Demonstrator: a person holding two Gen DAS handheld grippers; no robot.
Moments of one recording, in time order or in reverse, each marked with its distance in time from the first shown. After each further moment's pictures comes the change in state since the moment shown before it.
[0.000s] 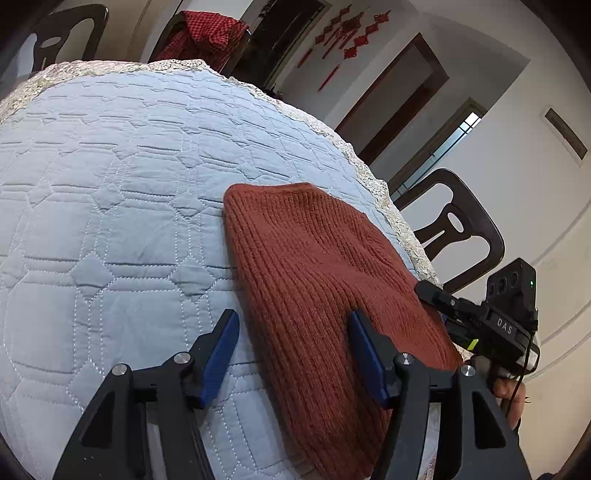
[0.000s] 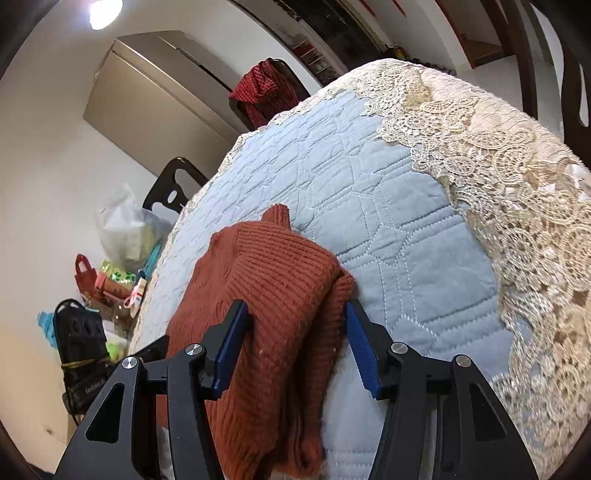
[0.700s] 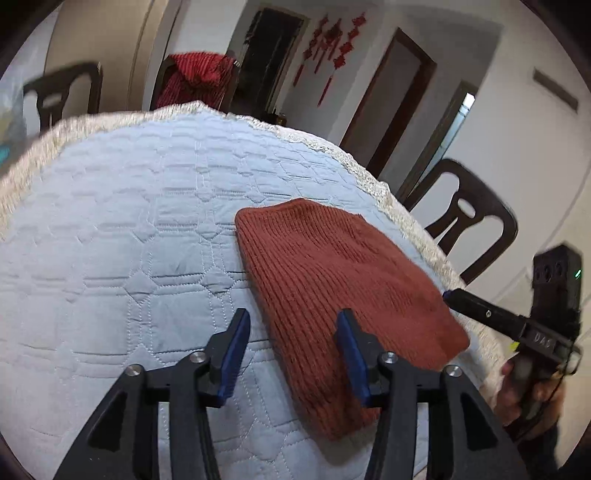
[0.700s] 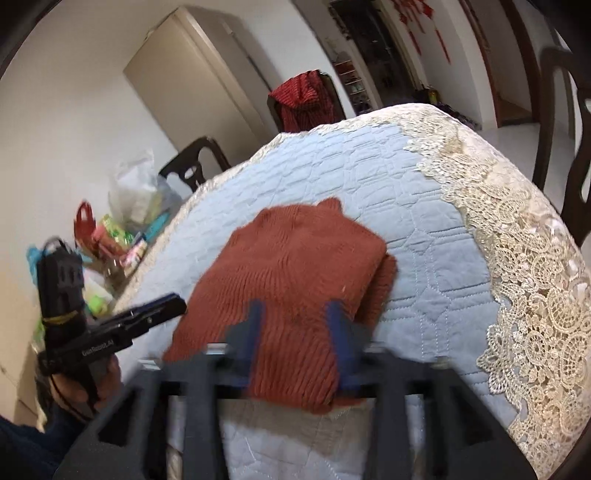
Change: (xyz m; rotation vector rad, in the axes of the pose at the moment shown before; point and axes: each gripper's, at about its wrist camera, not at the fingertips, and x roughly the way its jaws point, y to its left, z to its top) left arm -0.037 -0.019 -0.013 0.116 -0.073 0.116; right arm -0.038 0.049 -0.036 -0.228 -0.057 -0.059
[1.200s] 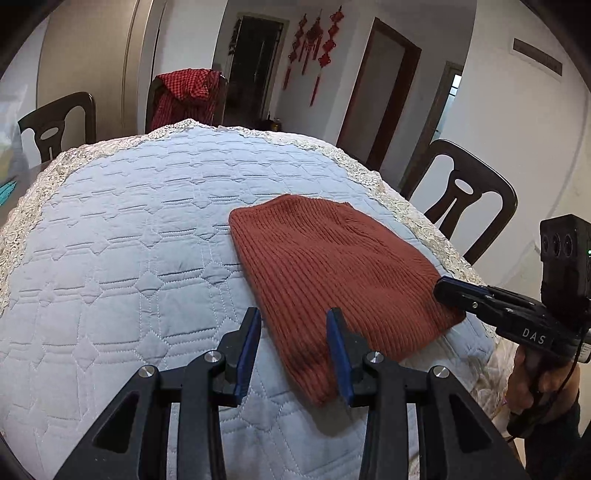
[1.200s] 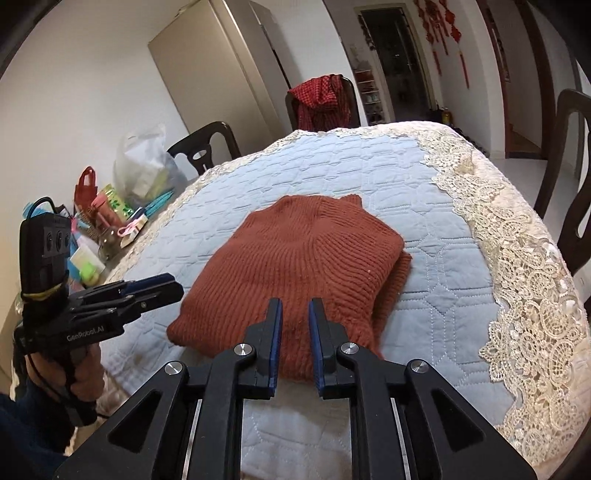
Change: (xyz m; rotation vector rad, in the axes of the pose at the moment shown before) left arm -0.018 -0.025 -0.014 0.140 -0.019 0.077; right arm -0.002 0.032 -0.016 -0.160 0.010 -0.053
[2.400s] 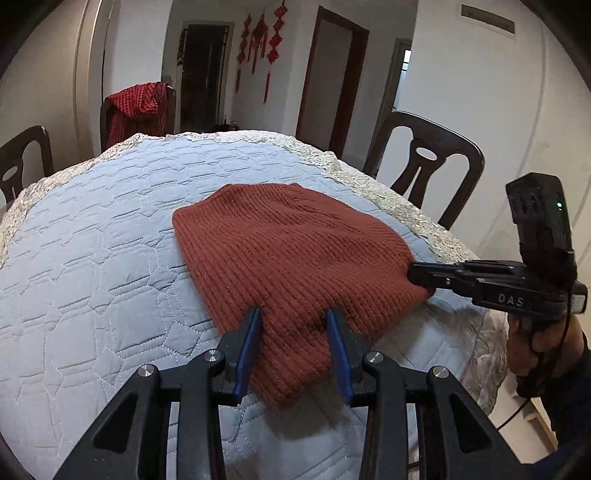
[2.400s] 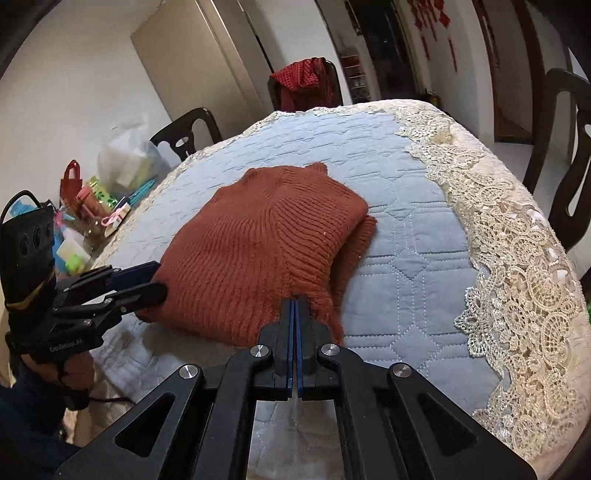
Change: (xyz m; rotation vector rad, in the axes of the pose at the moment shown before) left arm 0.015 -0.029 -0.010 0.174 0.004 -0.087; right arm 0.003 -0.030 -0.014 0.023 0.060 -0.042
